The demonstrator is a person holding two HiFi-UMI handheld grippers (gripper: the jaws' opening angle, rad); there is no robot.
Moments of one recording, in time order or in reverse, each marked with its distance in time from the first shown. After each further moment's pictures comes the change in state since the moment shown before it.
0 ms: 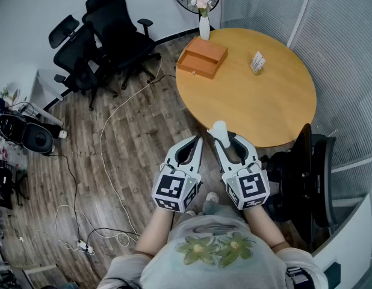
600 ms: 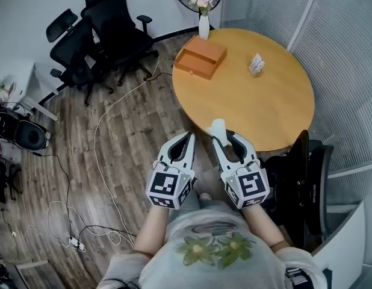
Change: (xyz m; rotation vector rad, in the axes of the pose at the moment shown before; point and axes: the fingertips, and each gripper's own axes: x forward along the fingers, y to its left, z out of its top) left arm 0.018 0.025 -0.001 -0.014 -0.022 0.067; right arm 0.017 -0.017 -0.002 0.000 0.001 0.033
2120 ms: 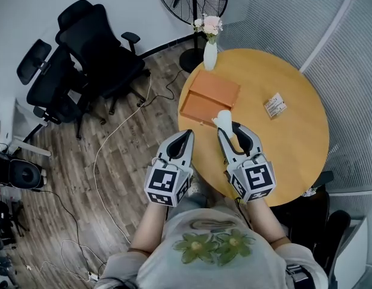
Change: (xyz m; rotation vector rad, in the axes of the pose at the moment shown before) left arm 0.307 0.267 0.044 0.028 0.057 -0.123; right arm 0.371 -0.166 0.045 0.013 -0.019 -0.117
